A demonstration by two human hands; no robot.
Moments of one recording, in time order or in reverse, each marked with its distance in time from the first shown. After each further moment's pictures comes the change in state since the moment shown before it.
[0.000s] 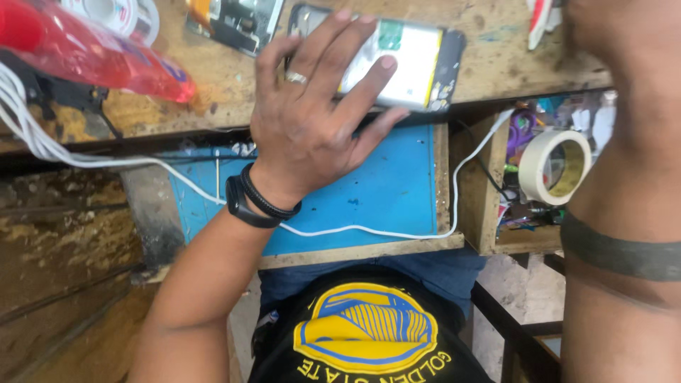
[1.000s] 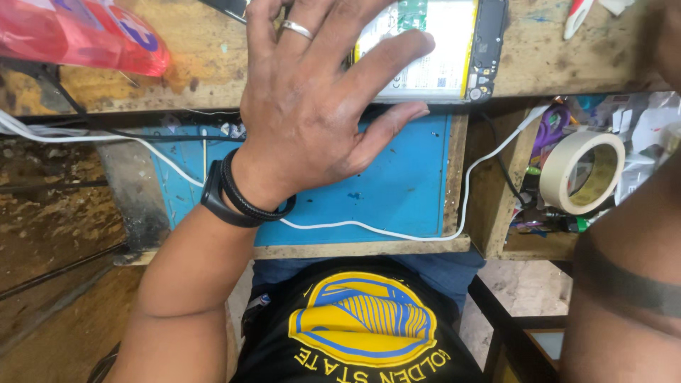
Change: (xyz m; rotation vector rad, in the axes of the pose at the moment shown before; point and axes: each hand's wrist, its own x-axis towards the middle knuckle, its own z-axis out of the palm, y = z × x) left_hand 0.001 -0.006 0.001 -0.151 -0.197 -0.105; right_hand -0.045 -0.010 0.005 0.470 0.091 0.149
